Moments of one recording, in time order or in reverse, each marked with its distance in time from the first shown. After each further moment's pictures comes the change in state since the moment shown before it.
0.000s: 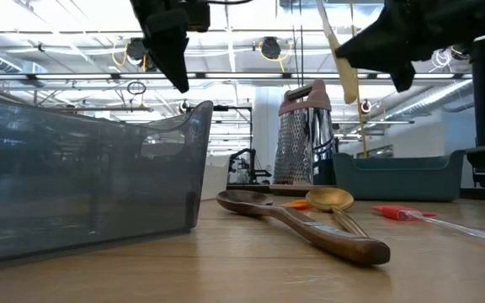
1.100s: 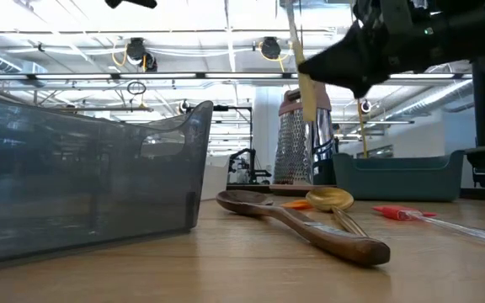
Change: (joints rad) left arm -0.308 -0.450 -0.246 0.281 -0.099 -0.052; right arm -0.120 0.325 0.001 0.458 -0.219 -0.359
